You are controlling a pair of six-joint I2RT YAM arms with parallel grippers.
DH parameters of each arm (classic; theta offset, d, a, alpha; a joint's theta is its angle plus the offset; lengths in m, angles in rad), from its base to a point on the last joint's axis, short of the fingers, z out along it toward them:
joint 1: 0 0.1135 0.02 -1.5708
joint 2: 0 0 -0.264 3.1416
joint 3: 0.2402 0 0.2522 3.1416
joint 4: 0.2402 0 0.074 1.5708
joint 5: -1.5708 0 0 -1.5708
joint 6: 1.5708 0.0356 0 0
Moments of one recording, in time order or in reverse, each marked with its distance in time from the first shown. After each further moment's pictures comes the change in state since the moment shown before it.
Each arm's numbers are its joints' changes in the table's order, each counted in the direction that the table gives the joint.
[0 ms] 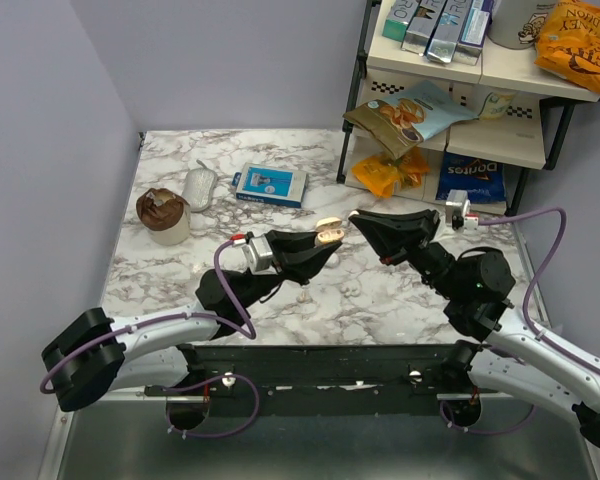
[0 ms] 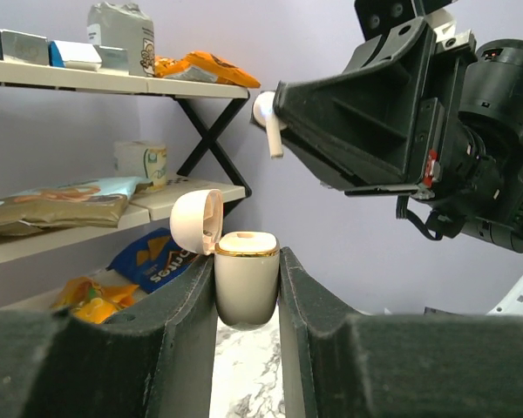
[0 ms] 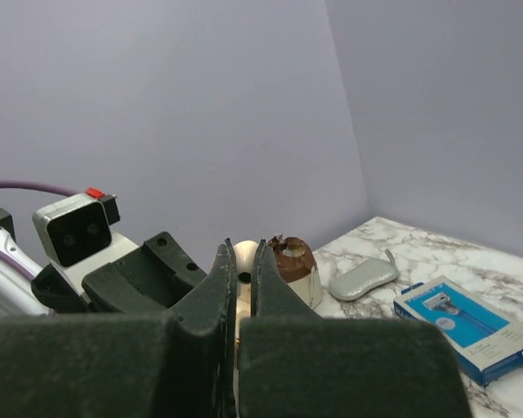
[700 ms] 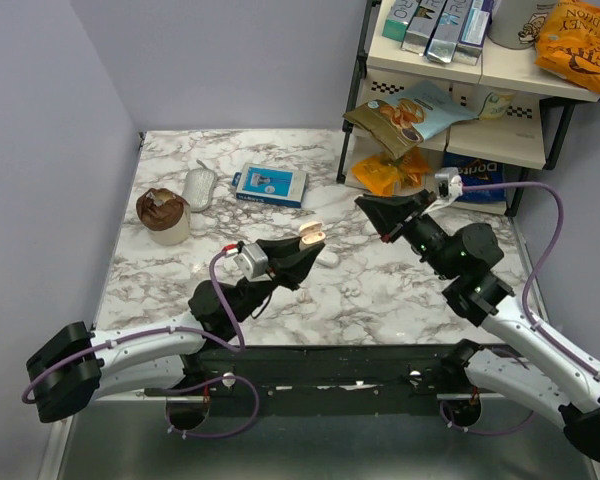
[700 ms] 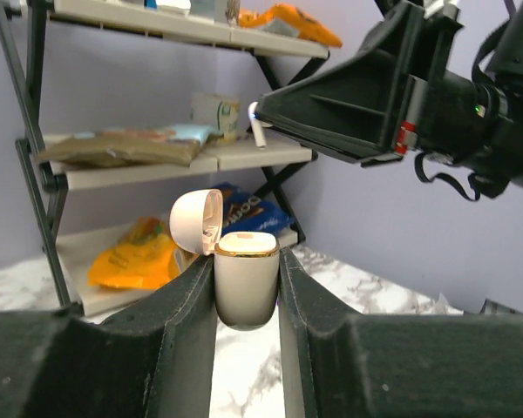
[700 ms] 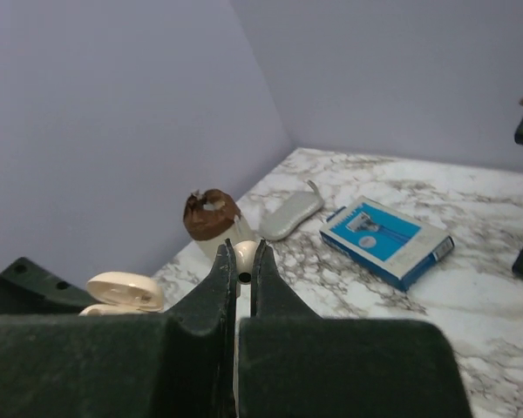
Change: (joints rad) left arm -0.074 -0.153 -0.111 0.159 0.266 0.082; right arm -0.188 0.090 0.082 0.249 -0.015 0.075
